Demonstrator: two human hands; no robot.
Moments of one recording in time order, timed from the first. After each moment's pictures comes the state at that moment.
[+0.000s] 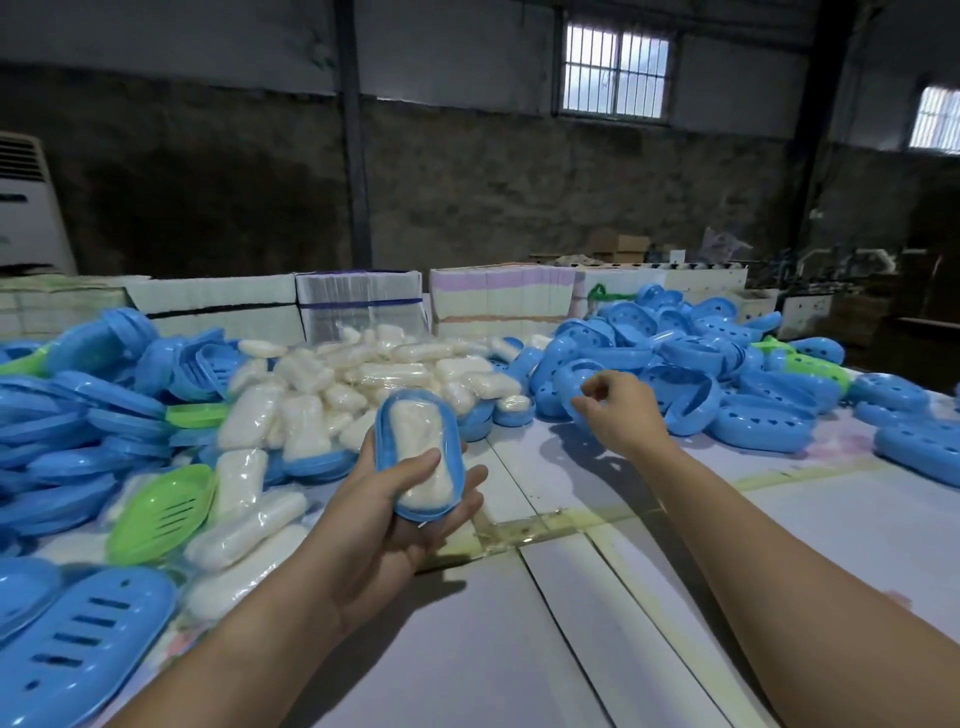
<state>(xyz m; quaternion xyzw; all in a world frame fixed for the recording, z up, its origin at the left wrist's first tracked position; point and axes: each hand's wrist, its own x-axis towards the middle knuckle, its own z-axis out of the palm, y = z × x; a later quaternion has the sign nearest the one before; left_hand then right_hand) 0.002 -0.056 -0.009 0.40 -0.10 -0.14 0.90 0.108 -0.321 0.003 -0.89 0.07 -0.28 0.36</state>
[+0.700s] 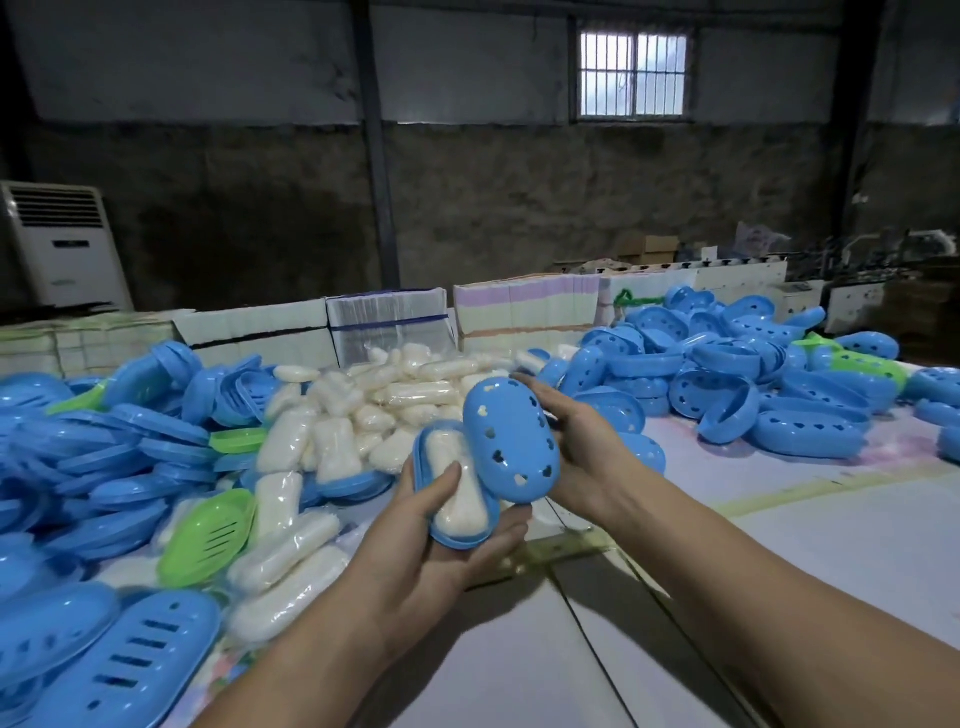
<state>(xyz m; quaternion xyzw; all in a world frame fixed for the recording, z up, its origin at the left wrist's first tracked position) 0.000 -0.066 -0.007 0.36 -0.05 -0.17 0.92 0.060 -0.227 0.021 -0.42 -0.07 0.07 0.90</state>
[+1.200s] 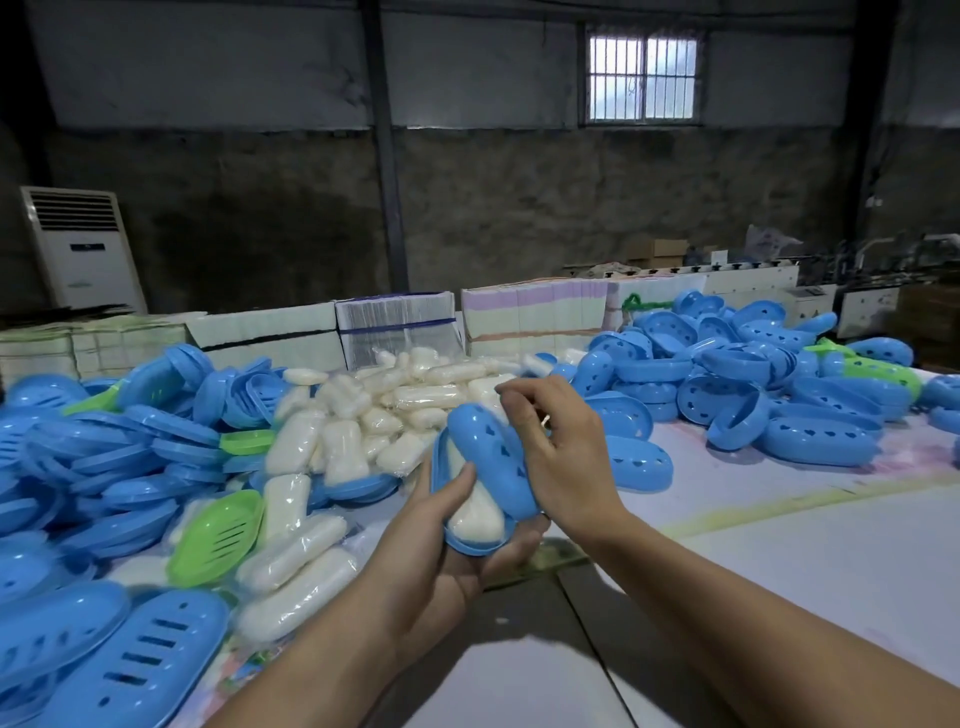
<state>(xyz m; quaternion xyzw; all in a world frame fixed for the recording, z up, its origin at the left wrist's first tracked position) -0.005 -0.071 -0.007 0.40 -0.11 -0.16 0.89 0.048 -0.209 0.008 -0.73 -0.21 -0.43 0.48</state>
